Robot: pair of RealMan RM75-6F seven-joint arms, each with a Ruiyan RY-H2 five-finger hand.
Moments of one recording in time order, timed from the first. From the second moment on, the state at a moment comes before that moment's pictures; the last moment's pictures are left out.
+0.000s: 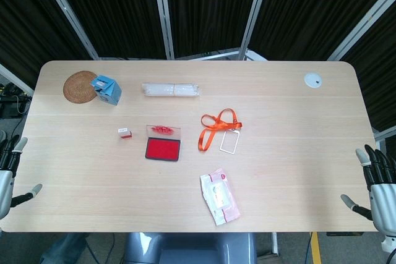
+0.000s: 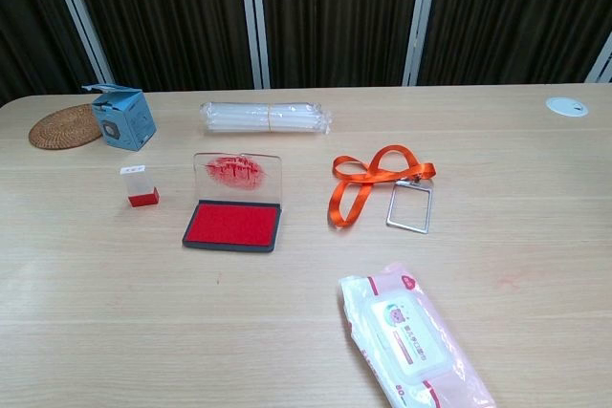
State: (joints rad) left arm -0.02 -1.05 -0.04 -1.86 1.53 1.58 0.29; right arm -0.03 -1.05 0.06 -1.71 -1.63 1.66 -0.12
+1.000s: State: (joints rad) left arm -0.42 -1.32 -0.32 -1.63 1.02 1.14 0.43; right arm 0.02 -1.05 0.08 -1.71 -1.51 1.54 -0.13
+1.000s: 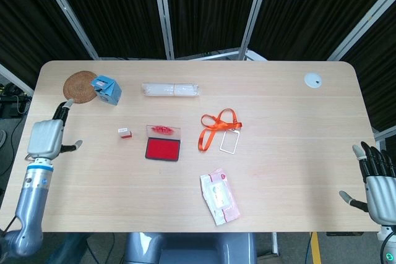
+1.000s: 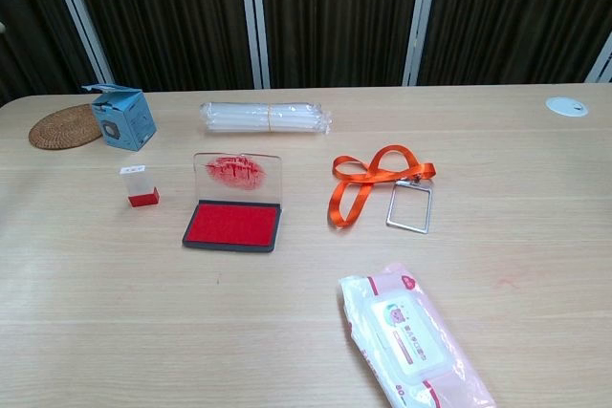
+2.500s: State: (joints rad) left arm -0.76 -1.76 -0.35 -1.15 0.56 0.98 0.58; right arm 0.04 -1.05 0.11 -1.67 -1.37 1.46 -0.13
